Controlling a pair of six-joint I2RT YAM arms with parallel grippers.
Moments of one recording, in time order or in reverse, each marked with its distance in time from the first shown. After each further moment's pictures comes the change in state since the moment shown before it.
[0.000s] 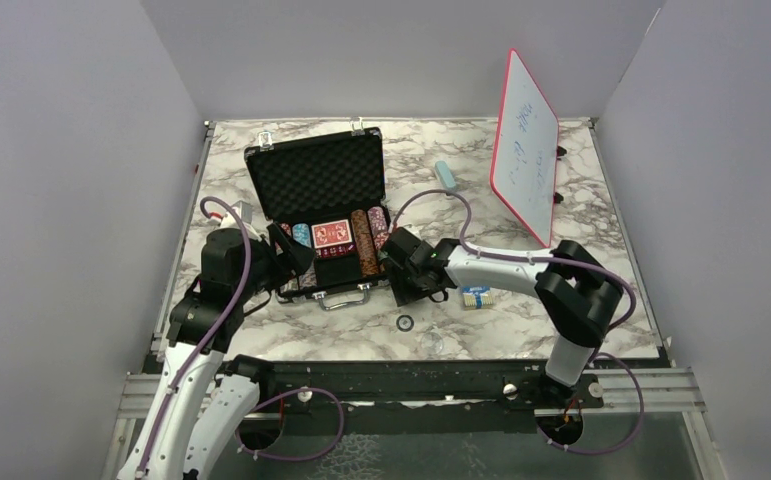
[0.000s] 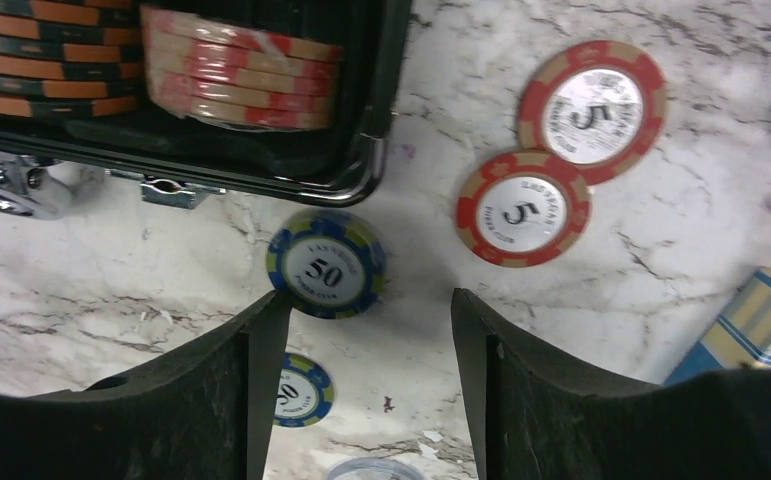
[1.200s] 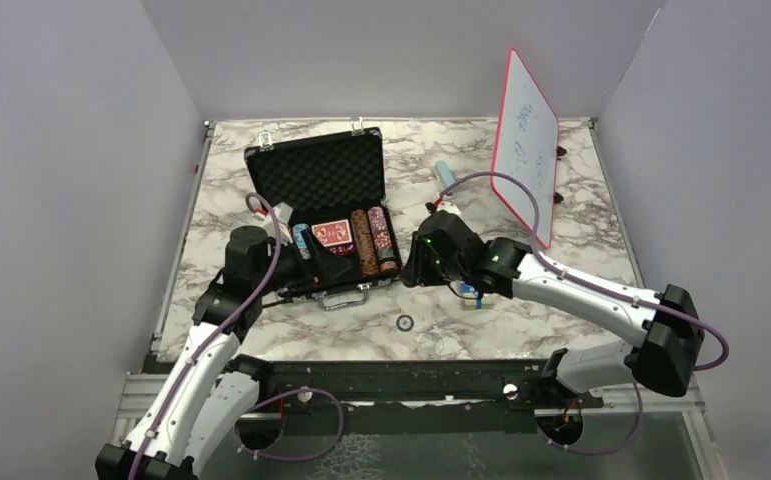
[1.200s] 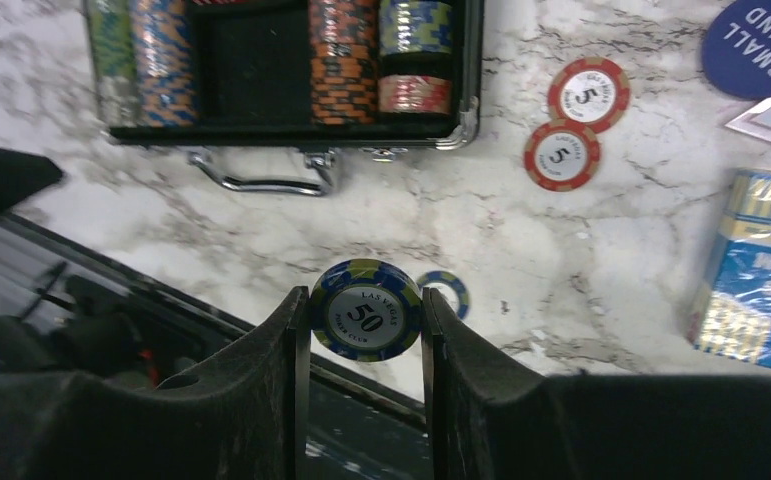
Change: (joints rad) left arm -0.032 0.083 -0.168 0.288 0.348 -0.011; right arm 0.002 -0.401 -0.050 -0.028 -0.013 0.227
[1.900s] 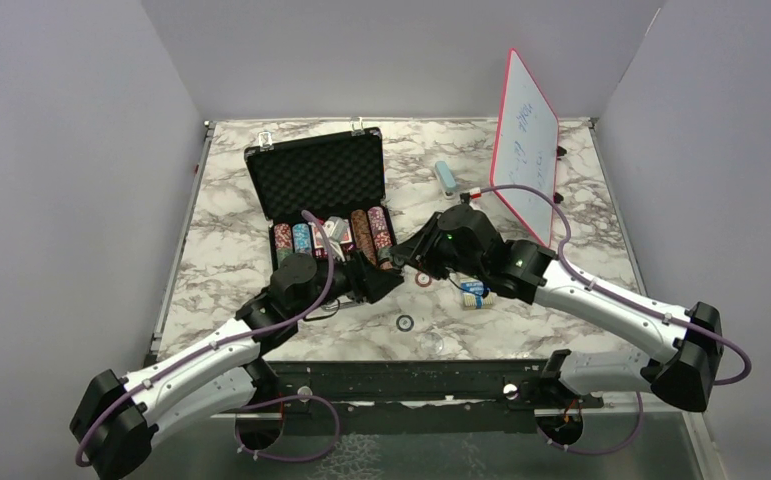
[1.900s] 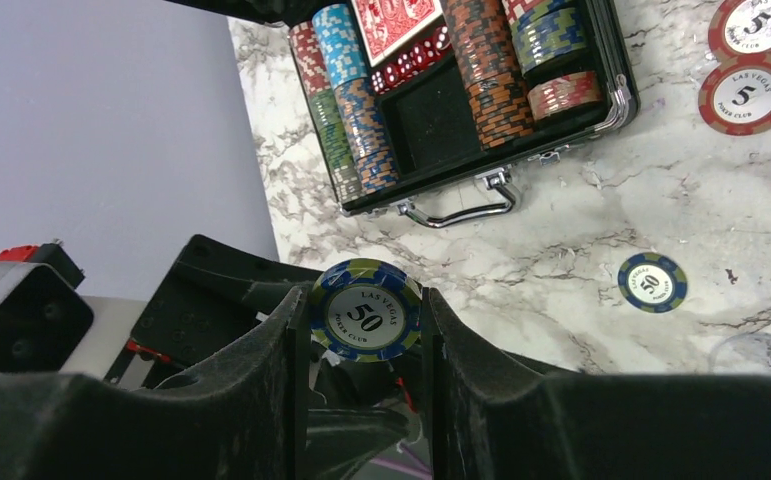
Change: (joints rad) left arm -0.528 0.125 -0.183 0.642 -0.270 -0.060; right arm 0.000 -0.124 0.008 0.096 0.014 0.529
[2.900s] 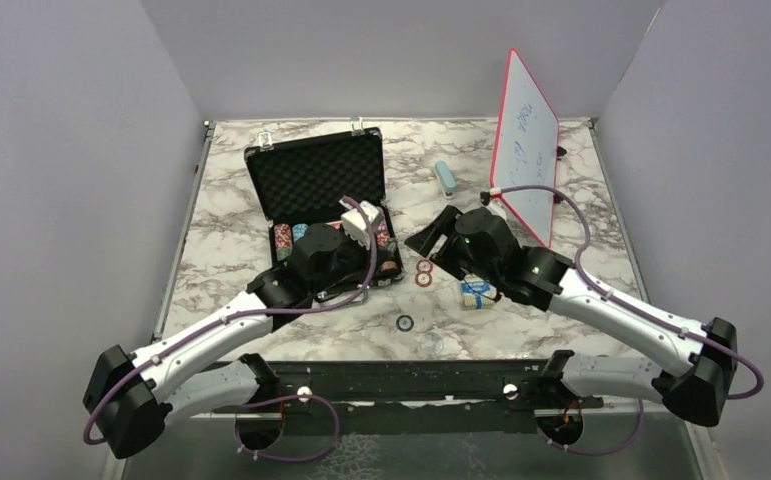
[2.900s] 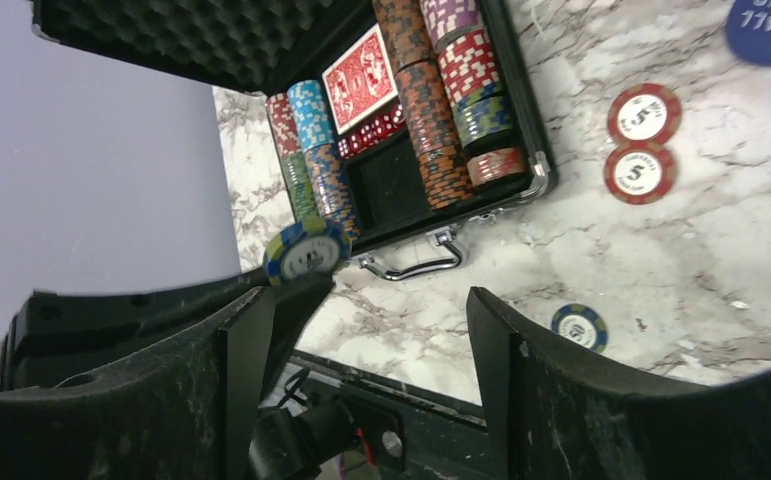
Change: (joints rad) left arm -0.027 0.152 0.239 -0.206 -0.161 0.517; right arm -0.040 -0.067 -0.057 0.010 0.087 -0.068
